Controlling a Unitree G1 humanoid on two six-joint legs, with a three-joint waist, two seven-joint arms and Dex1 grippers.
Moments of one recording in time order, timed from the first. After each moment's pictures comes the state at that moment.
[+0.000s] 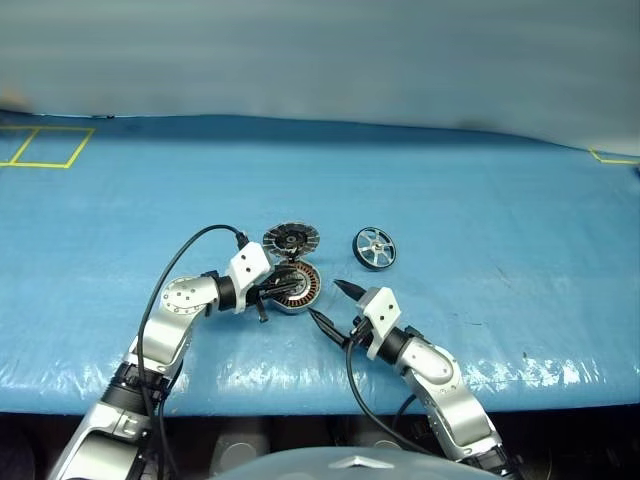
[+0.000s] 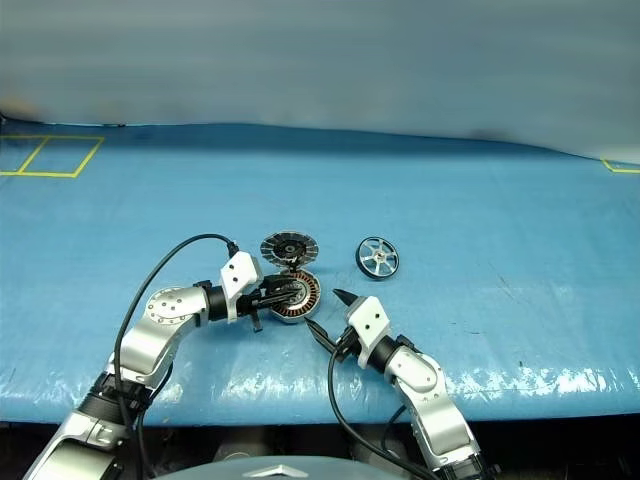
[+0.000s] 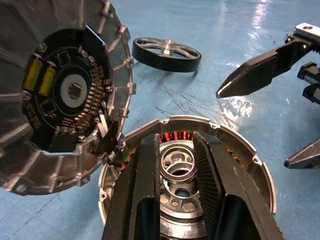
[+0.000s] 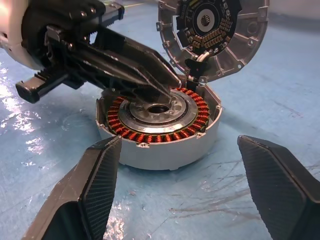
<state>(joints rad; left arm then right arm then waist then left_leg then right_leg) -0.23 0.47 -0.24 0.04 -0.14 0.15 -0.88 0.14 -0.22 0.29 -0.14 0.10 -0.01 0.55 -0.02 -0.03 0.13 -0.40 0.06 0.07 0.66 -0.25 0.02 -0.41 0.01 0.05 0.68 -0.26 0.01</state>
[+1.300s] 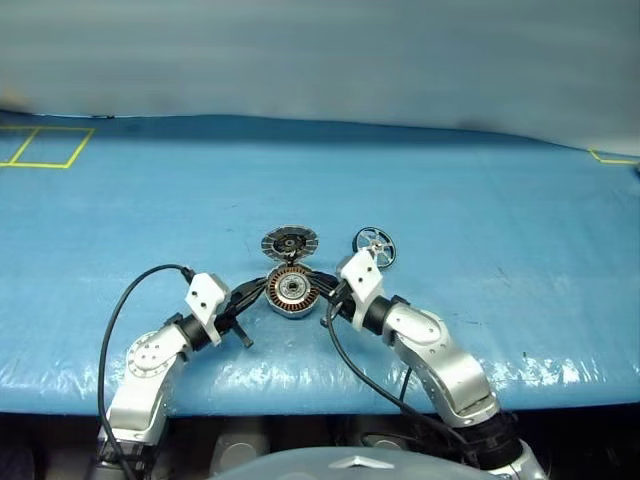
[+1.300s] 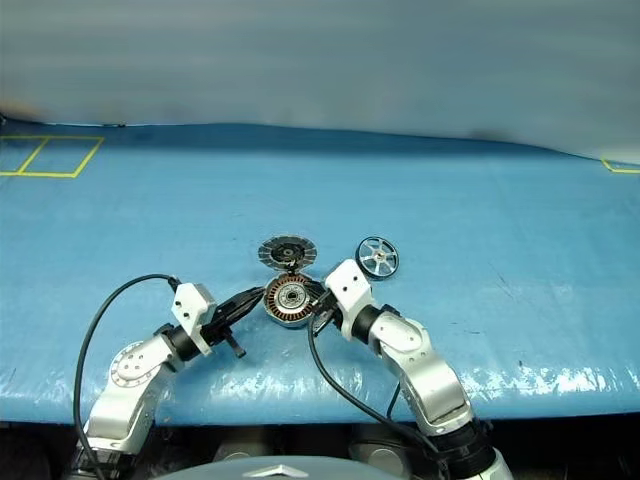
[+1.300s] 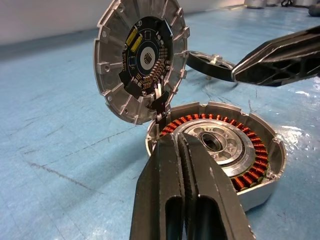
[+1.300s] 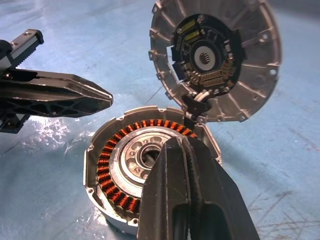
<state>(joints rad) 0.16 0.37 -0.03 -0.11 -0.24 -0.08 -0.73 -0.08 -0.22 0.36 -0.37 0.14 0.56 0.44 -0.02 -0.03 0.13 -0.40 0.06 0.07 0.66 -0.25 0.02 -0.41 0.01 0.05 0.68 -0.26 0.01</state>
